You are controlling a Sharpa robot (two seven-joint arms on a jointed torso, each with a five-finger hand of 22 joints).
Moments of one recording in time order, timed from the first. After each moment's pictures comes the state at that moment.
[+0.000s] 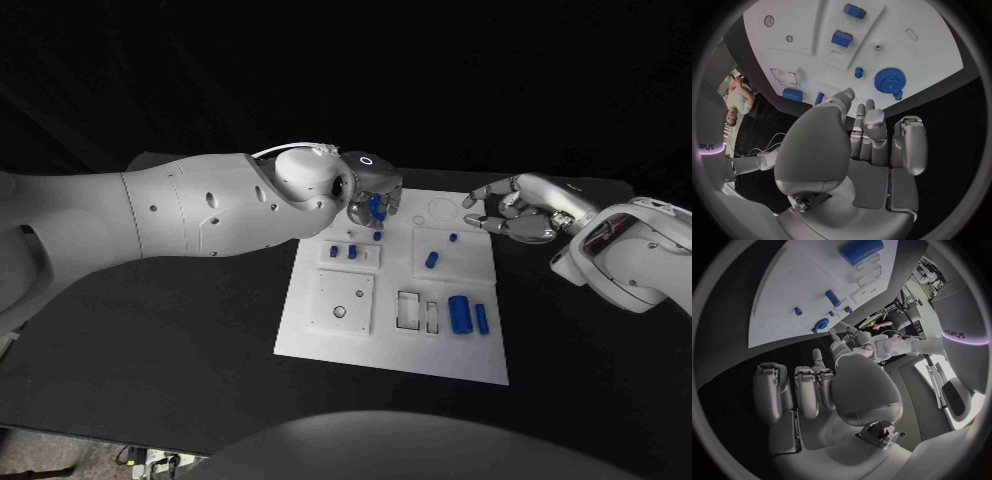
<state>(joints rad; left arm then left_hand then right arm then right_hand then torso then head) 1.40 -0.52 -0.22 1.35 -1.70 -0.08 -0.10 1.40 -0.20 0.33 0.23 0.19 0.99 0.04 0.07 0.34 1.00 0.00 0.27 0.35 1.41 -0.07 1.06 1.04 0.04 1.47 0.04 1.43 1.31 1.33 -0.99 -0.23 1.58 -1.23 -0.39 0.14 1.32 0.07 0.12 0.26 0.31 0.81 0.11 0.10 0.53 1.46 0.02 1.58 1.31 1.47 -0.03 1.57 1.31 0.03 1.46 0.09 1.45 1.31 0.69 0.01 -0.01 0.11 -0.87</state>
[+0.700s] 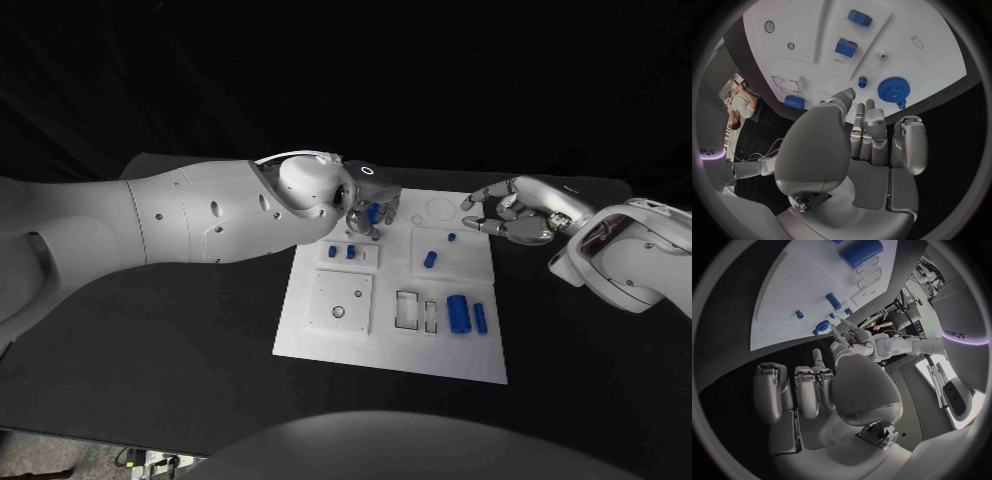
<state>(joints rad) 1.38 -0.51 -0.22 1.34 -1.74 -0.04 -0.10 1.42 -0.18 0.32 0.21 0.22 1.01 0.03 0.08 0.33 1.00 0.00 0.28 0.36 1.40 -0.07 1.06 1.01 0.04 1.47 0.04 1.43 1.31 1.32 -0.99 -0.23 1.58 -1.22 -0.38 0.13 1.32 0.07 0.11 0.26 0.31 0.81 0.11 0.10 0.53 1.46 0.02 1.58 1.31 1.47 -0.03 1.57 1.31 0.03 1.46 0.09 1.45 1.31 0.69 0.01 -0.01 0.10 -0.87</state>
